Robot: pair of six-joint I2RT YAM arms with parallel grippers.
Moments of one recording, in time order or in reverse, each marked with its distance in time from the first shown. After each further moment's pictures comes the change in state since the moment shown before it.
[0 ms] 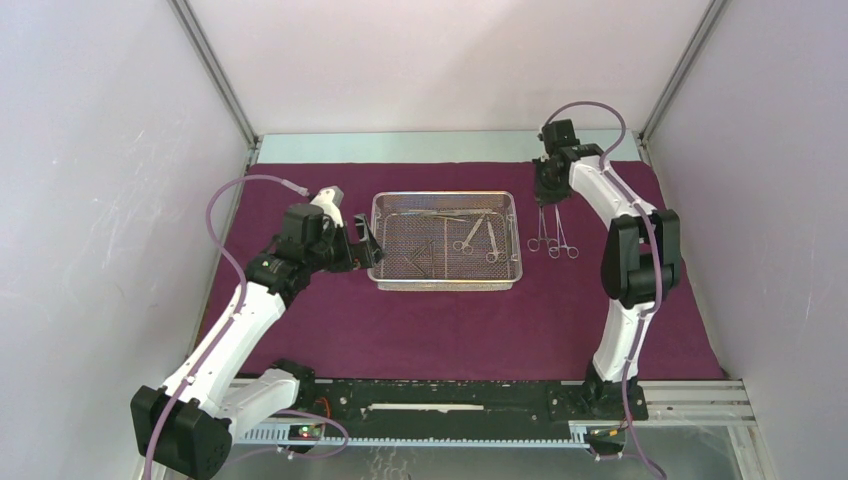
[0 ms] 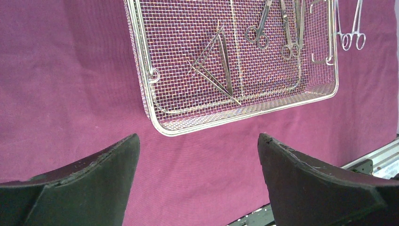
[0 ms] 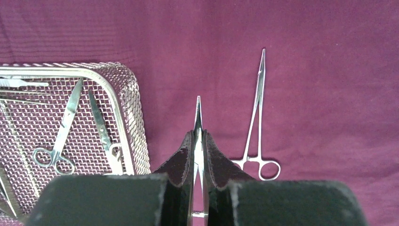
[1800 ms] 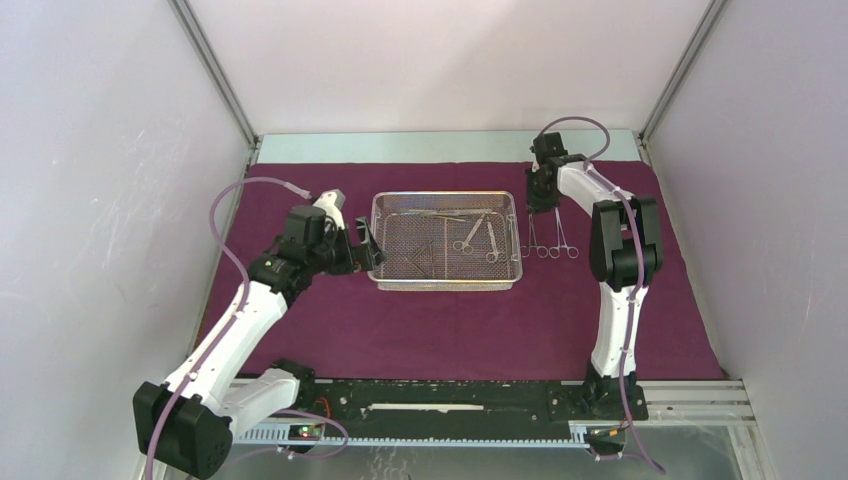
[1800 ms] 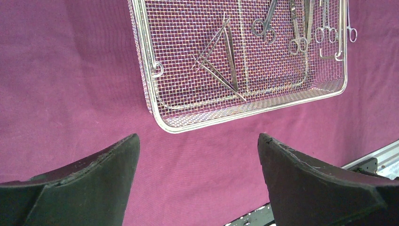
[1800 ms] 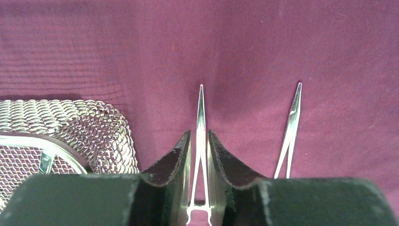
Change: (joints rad) left arm 0.000 0.011 -0.018 0.000 0.000 0.000; right arm -0.008 0.179 -0.002 0.133 -0.042 0.028
